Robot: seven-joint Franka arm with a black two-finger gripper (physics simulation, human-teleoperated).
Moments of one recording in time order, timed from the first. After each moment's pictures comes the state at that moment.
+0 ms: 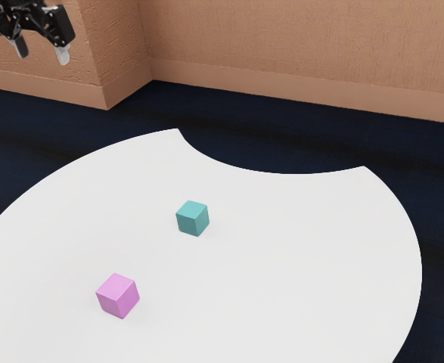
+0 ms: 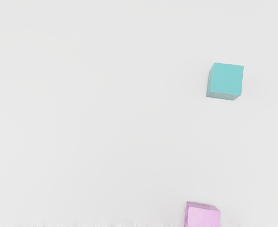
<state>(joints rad) -0.20 -0.06 0.31 -1.28 0.11 1.37 0.01</state>
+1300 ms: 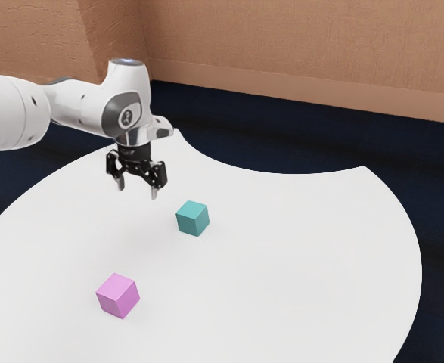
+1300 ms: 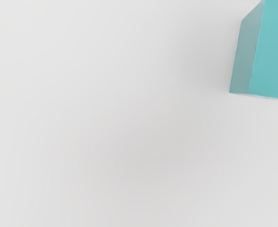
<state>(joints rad) -0.17 0.36 0.28 -1.70 0.02 1.96 -0.07</state>
